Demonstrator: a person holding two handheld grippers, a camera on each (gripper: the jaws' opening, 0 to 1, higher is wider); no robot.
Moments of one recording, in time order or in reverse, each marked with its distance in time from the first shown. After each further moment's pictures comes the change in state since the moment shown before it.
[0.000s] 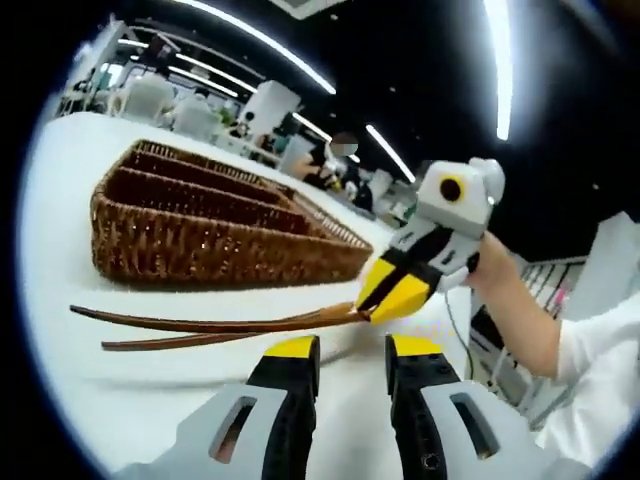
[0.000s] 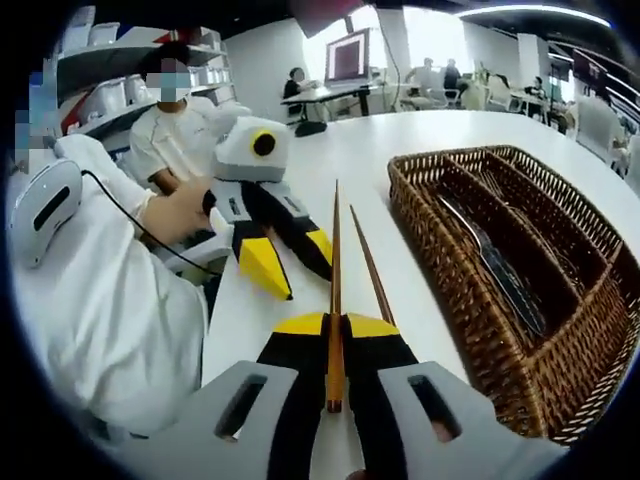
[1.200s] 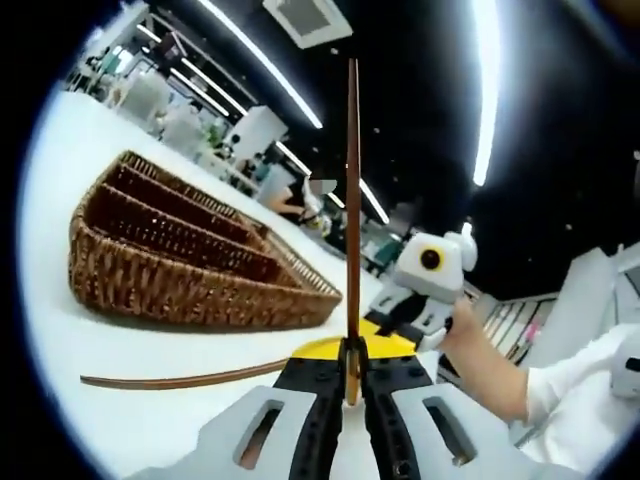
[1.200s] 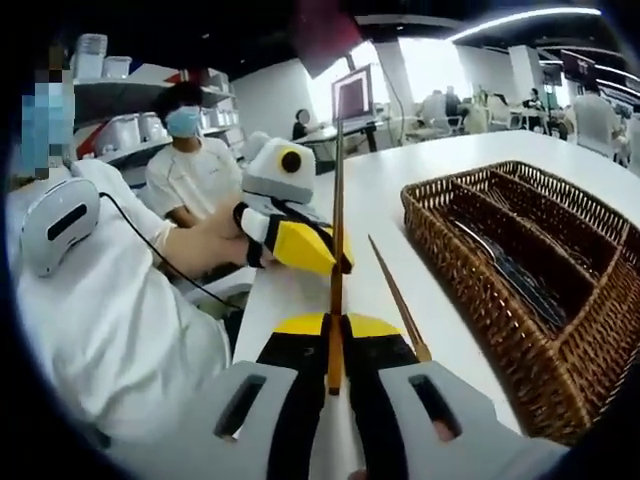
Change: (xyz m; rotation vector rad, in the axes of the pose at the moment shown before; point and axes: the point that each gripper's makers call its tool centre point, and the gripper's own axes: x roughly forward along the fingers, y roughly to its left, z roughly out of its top) left arm 0.005 -0.026 0.031 -0.016 -0.116 -0.126; right arm -0.004 0.018 0.011 0.057 -0.197 0.068
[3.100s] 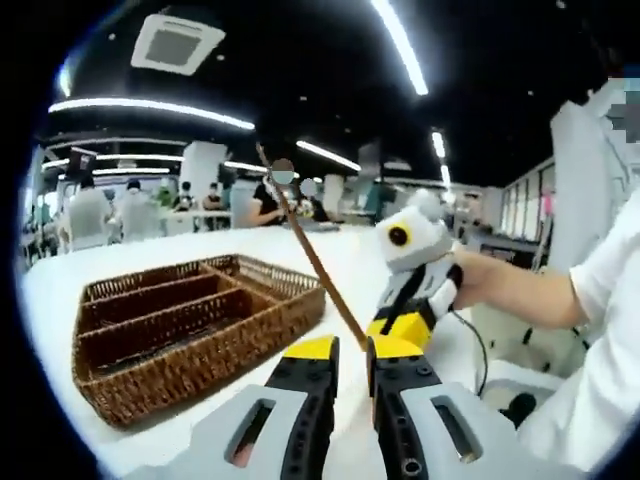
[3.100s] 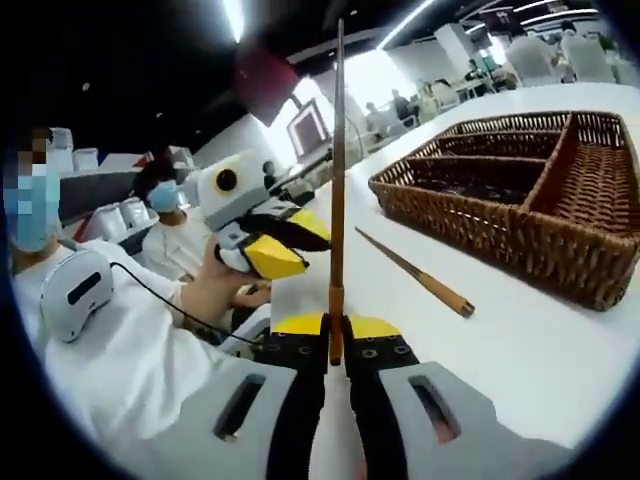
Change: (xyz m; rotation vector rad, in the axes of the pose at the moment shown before) left arm 0.021 -0.028 -0.014 0.573 0.162 0.043; right arm -0.038 0.008 -0.027 0.370 -0.145 -0.066
